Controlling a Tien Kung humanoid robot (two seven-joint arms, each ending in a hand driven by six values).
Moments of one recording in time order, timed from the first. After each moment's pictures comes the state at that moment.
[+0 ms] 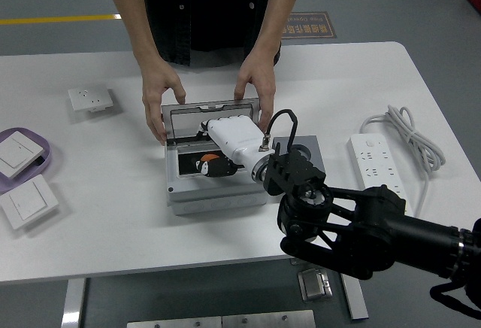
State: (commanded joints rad) left arm 0.05 0.26 -0.08 -0.27 0.68 0.04 0.17; right arm 0.73 -0.14 0.37 1.39 -1.91 -0.18 -0.55
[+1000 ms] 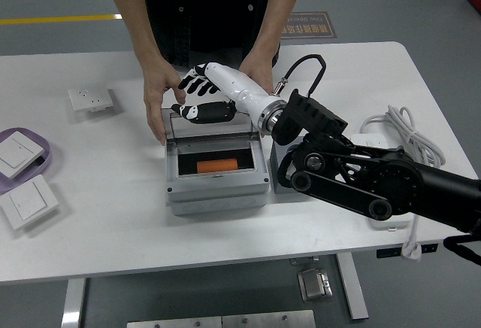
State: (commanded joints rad) left arm 0.04 0.27 -0.04 -0.27 0.64 0.02 0.19; right arm 0.95 -0.21 0.38 1.36 -1.38 -0.29 -0.38
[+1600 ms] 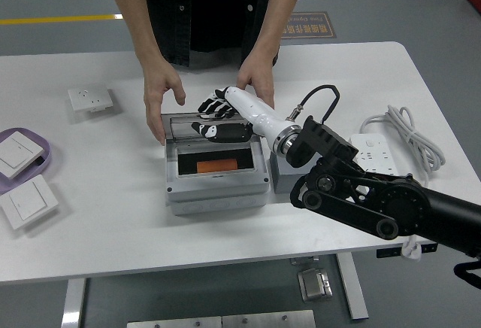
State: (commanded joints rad) left arm 0.05 0.26 -0.04 -0.27 0.64 0.02 0.19; right arm 0.78 -0.27 0.42 1.46 -1.42 -0.34 -0.33
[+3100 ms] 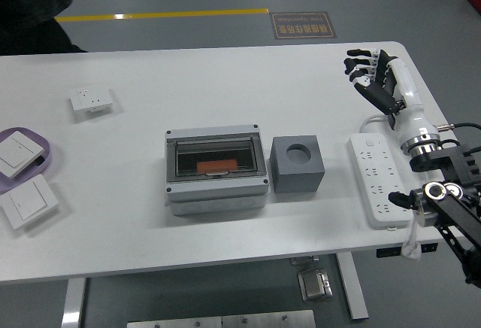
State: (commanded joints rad) left arm 0.06 0.26 -0.12 -0.27 0.70 0.02 0.18; right arm 0.25 -0.42 1.11 1.51 -1.04 -0.42 0.17
